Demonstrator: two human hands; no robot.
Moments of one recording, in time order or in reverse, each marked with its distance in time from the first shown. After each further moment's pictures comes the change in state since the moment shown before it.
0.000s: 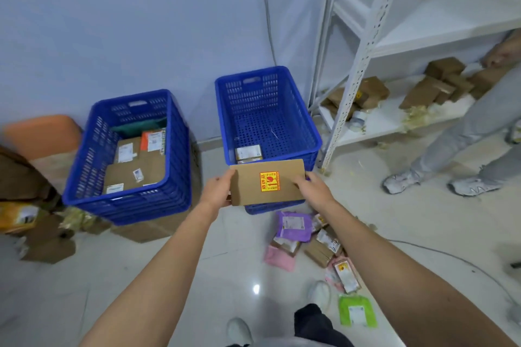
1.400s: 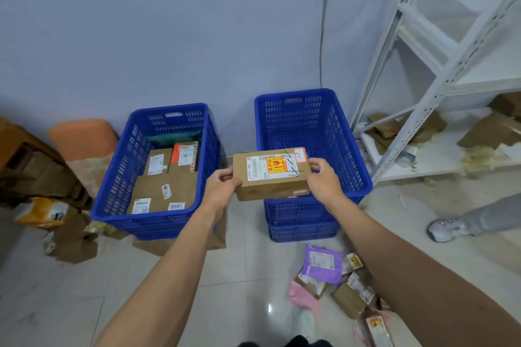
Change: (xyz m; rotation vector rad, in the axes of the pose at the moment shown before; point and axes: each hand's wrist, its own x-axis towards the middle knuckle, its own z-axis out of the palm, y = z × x) left_hand 0.119 0.063 -0.096 -0.068 0.175 0.101; right_hand 0.133 -0.131 0.078 0.000 0.077 -0.256
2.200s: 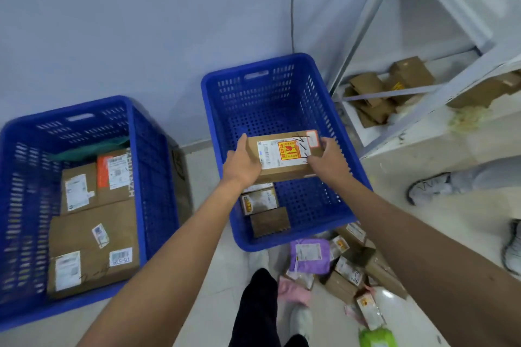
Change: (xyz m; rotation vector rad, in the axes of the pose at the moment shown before) left_hand 0.260 0.059 0.182 0.602 -0.351 0.057; right_hand 0.261 0.035 -0.015 -0.238 0.094 0.255
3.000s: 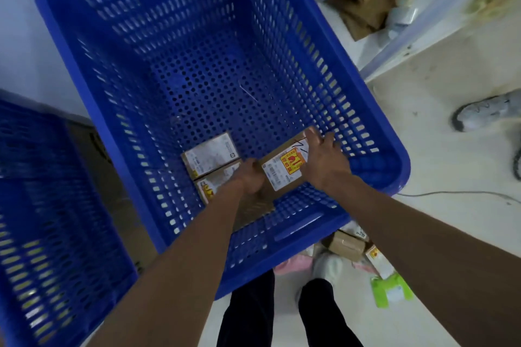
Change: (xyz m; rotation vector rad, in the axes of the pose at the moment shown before) left_hand 0.169 -0.121 0.240 0.208 -0.583 -0.158; right_hand 0.115 0.210 0.104 -0.694 -0.171 0.171
